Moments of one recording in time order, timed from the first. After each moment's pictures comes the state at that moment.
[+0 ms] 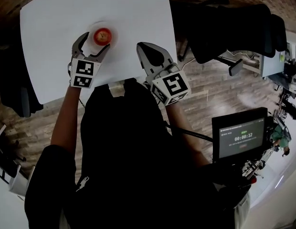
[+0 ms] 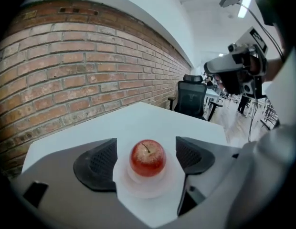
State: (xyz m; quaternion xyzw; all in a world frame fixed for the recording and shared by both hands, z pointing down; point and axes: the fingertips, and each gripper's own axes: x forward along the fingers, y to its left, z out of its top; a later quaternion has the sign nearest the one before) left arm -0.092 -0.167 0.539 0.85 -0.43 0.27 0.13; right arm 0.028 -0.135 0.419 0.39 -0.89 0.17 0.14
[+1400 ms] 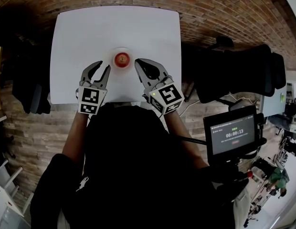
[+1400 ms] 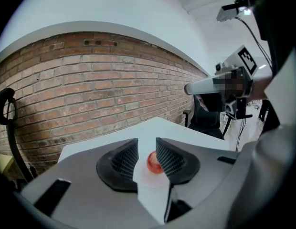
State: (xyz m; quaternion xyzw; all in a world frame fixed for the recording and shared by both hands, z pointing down) left arm -0.143 -0.126 0.460 0.81 -0.54 0.21 0.09; right arm -0.039 -0.144 0.383 0.29 -0.95 0.10 0.09
